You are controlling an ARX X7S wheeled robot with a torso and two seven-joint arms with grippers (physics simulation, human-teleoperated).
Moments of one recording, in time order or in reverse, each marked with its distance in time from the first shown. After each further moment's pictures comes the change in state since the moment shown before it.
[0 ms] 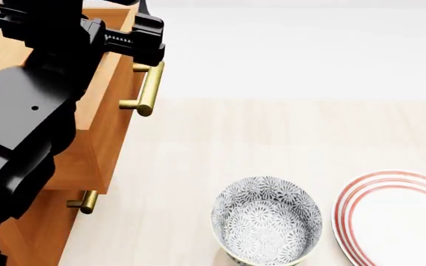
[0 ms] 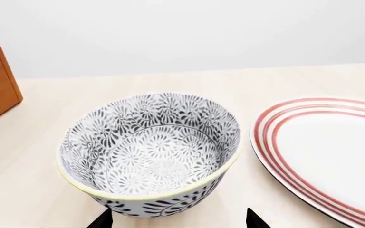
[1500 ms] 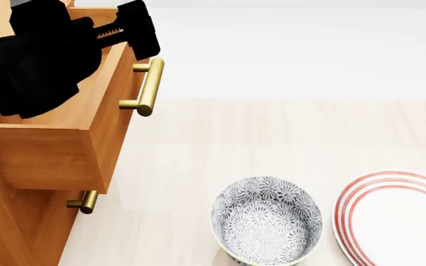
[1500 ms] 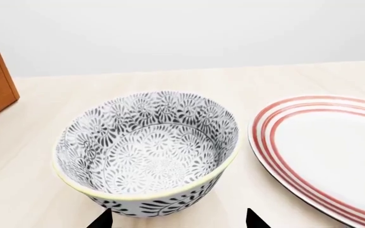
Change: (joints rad) left arm -0.193 0.016 -0.211 -0.354 -0.669 -0.172 -0.396; right arm 0.009 0.010 -0.013 0.000 0.016 0.008 0.018
